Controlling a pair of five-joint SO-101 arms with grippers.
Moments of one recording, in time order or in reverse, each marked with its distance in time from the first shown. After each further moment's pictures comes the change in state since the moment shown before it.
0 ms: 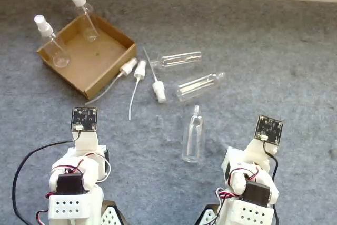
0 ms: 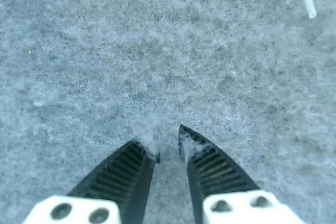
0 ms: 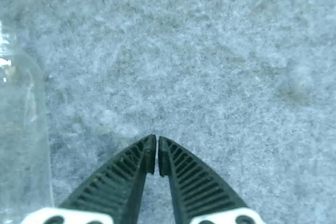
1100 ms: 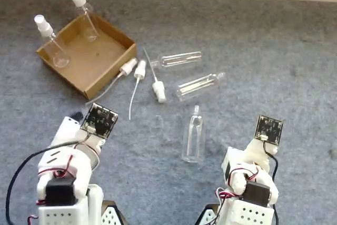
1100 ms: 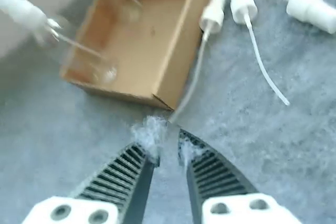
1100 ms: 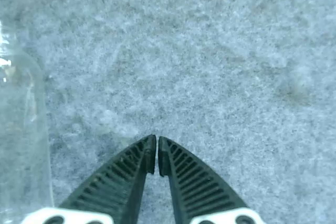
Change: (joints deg) left arm -0.2 0.0 -16.6 -8.1 -32.6; right arm 0.0 0.0 0.0 0.0 0.0
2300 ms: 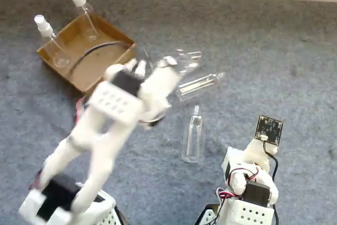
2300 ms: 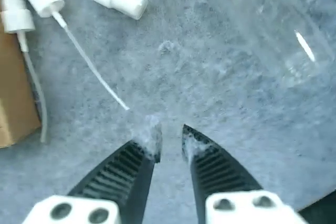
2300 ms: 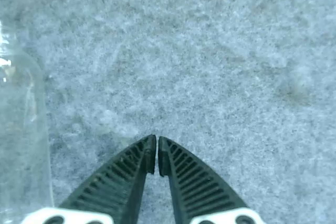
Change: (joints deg) left arm 33.9 86.5 -70.1 28.5 19.7; right arm 0.0 0.0 0.0 0.0 0.0
